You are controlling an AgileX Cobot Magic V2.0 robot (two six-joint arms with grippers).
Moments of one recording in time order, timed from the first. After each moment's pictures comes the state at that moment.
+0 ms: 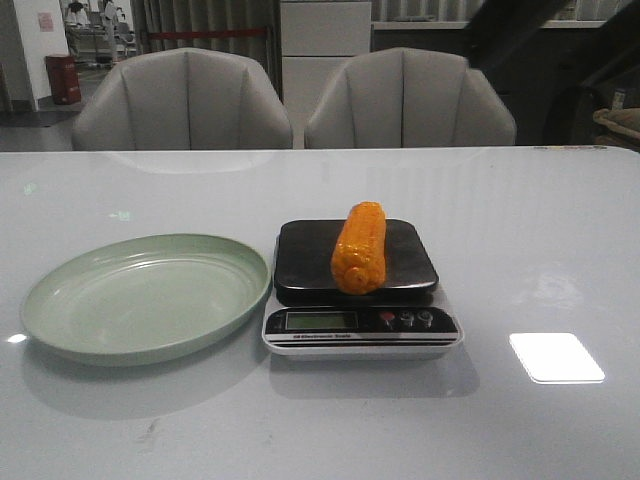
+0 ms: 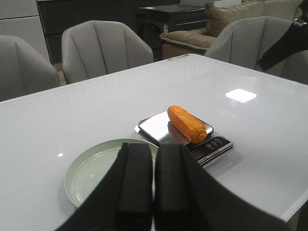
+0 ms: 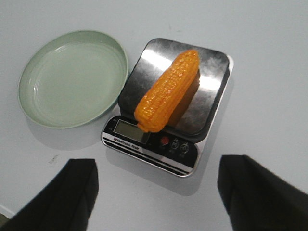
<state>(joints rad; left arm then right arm) -0.73 -0.01 -0.41 0.19 0.61 -0.15 0.53 1.12 -0.89 0.10 0.54 0.20</state>
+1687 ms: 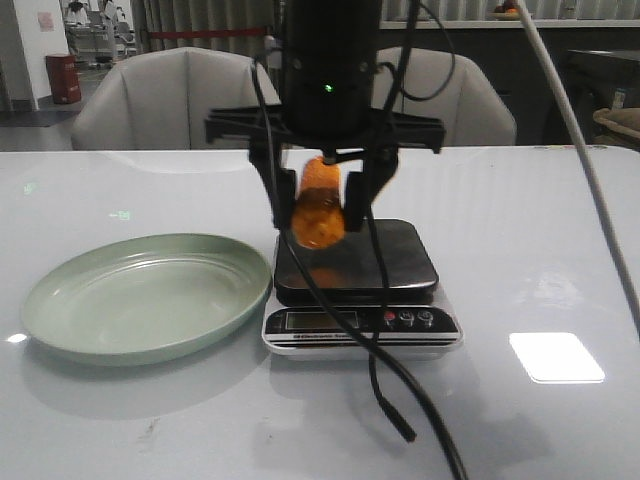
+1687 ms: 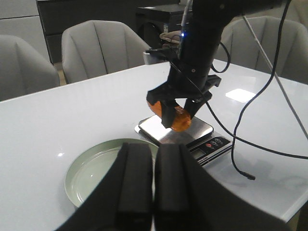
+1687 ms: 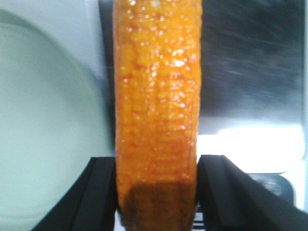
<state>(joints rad) -0.73 -0.01 -0.41 0.19 0.61 -0.15 0.71 2.04 -1.77 -0.12 1.04 0.82</state>
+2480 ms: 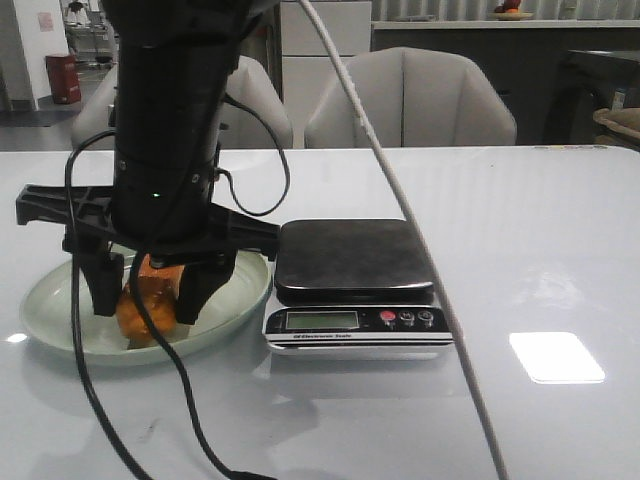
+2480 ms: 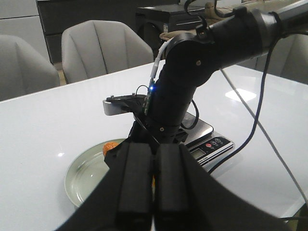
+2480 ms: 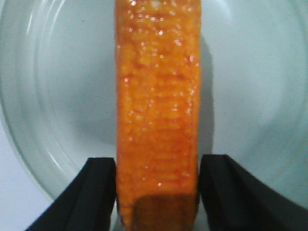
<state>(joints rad) -0.73 -0.01 -0.41 0.19 0.61 -0.15 0.87 2.23 -1.82 0.02 0.81 0.82</state>
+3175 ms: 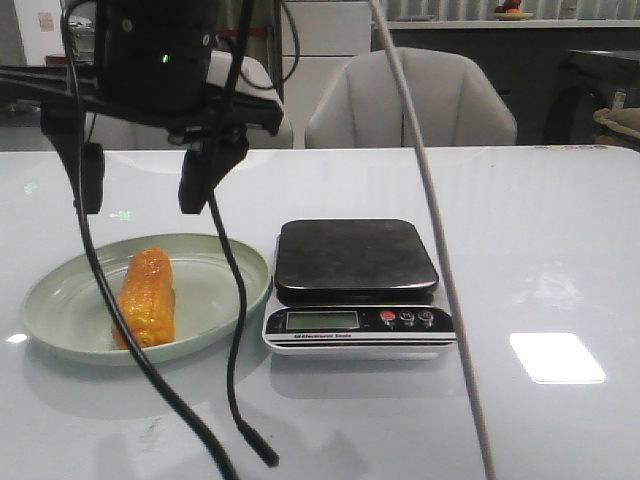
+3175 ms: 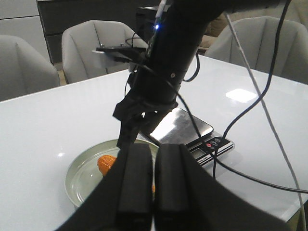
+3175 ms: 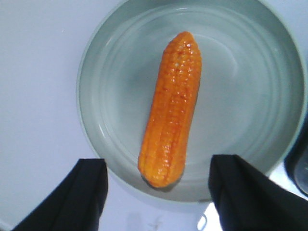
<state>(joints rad) -0.73 -0.01 -0.41 0.19 0.61 -0.15 0.85 2.10 -1.96 0.03 1.02 0.45</state>
